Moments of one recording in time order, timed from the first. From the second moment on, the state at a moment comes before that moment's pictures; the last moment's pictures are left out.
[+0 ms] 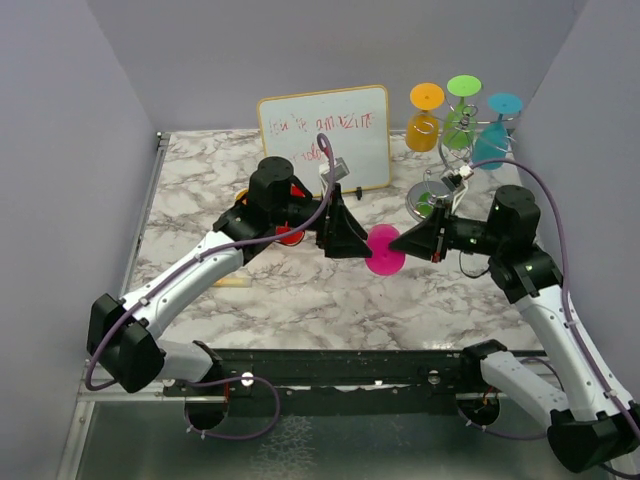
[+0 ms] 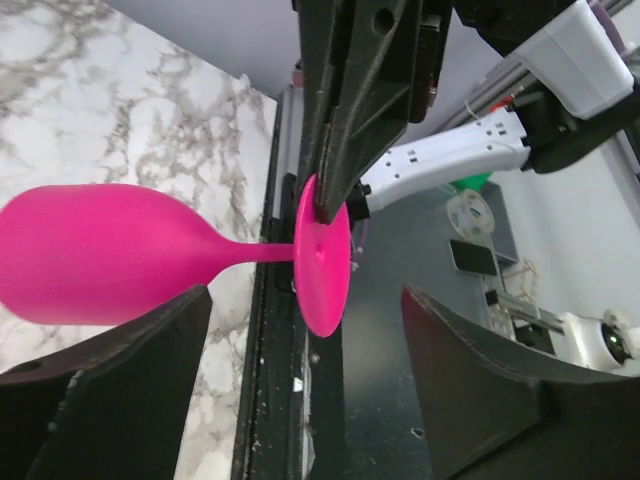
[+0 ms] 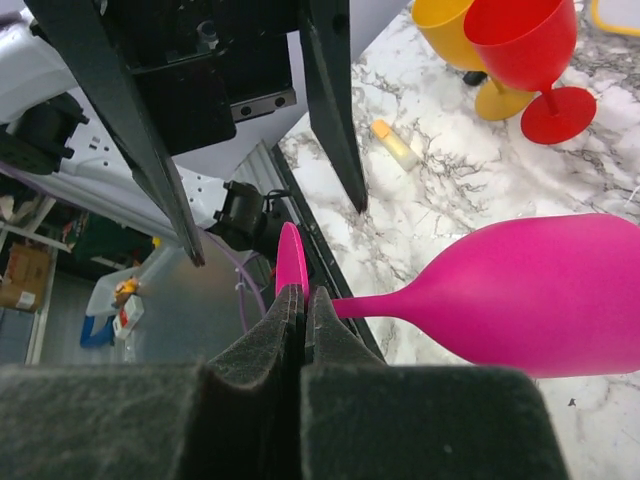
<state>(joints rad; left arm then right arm) -0.66 1.32 1.17 -0.02 0.97 -0.46 0.26 0.86 0.94 -0.31 -0.97 0.46</state>
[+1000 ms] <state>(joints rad) -0.67 1.36 1.25 -0.35 0.95 -0.19 0.40 0.97 1.02 -0.30 -0.95 0.28</state>
